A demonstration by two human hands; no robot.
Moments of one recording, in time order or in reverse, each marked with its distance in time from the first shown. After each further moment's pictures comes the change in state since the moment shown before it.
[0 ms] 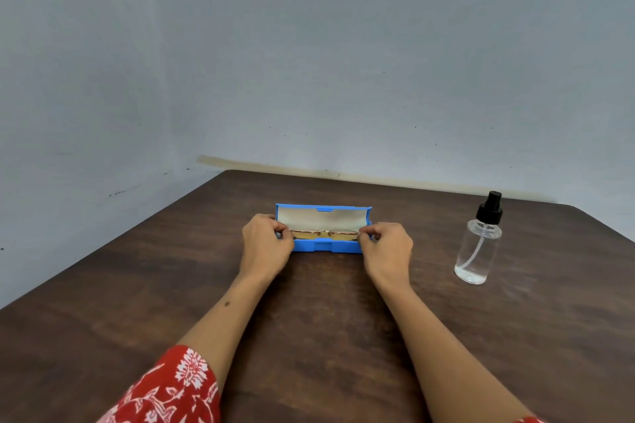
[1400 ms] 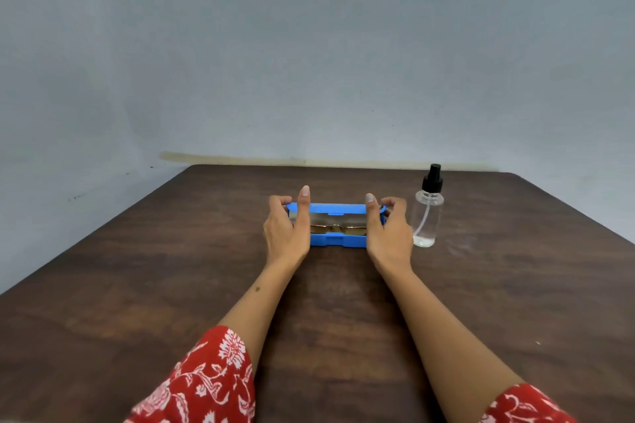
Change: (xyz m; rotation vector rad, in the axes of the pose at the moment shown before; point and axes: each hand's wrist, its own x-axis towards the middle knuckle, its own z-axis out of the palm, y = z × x) left_hand -0.044 0.065 0.035 -0.407 -0.081 -0.122; right_hand -0.023 0.026 -0.054 0.230 0.116 0.131
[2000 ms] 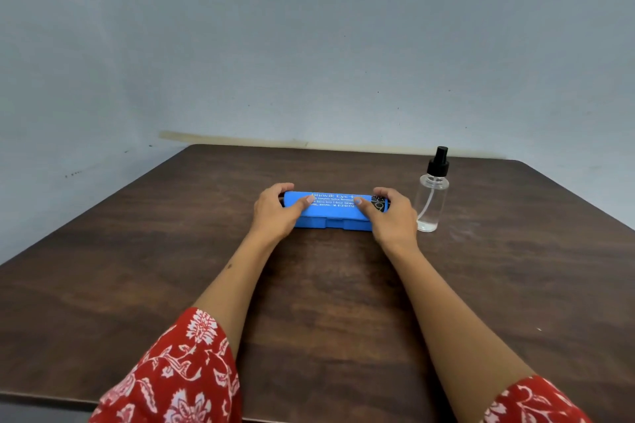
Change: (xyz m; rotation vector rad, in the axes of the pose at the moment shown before) left_hand 0.025 -0.022 -0.016 0.112 -0.188 -0.022; right_hand 0.008 0.005 -0.006 -0.059 -0.125 0.005
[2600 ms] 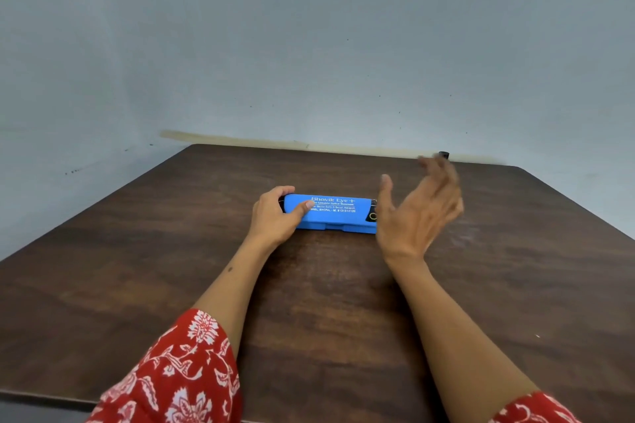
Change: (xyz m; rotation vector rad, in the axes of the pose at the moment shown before) left_hand -0.002 -0.005 -0.001 0.068 0.003 0.066; right_hand -0.013 -0.019 -0.008 -0.183 0.778 -0.446
